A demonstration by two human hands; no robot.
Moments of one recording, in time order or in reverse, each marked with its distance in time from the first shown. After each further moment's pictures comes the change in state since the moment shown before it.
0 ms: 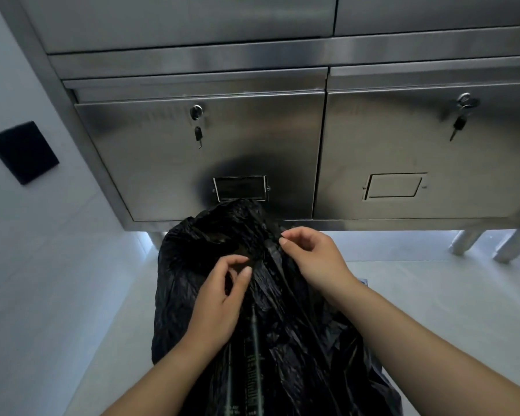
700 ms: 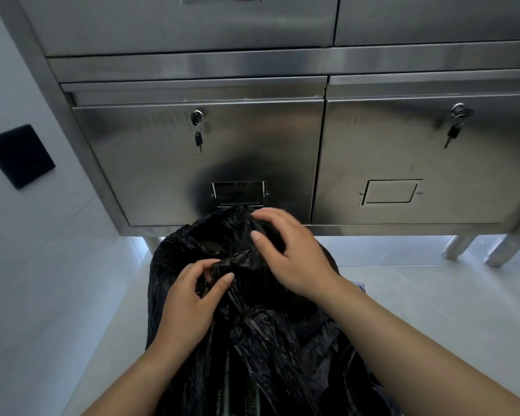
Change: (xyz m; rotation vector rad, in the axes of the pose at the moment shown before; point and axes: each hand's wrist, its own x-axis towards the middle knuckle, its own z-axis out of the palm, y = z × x) left_hand 0.008 -0.007 -0.025 0.075 0.139 0.021; right_hand 0.003 -0.031 0.015 -0.453 -0.060 -0.585
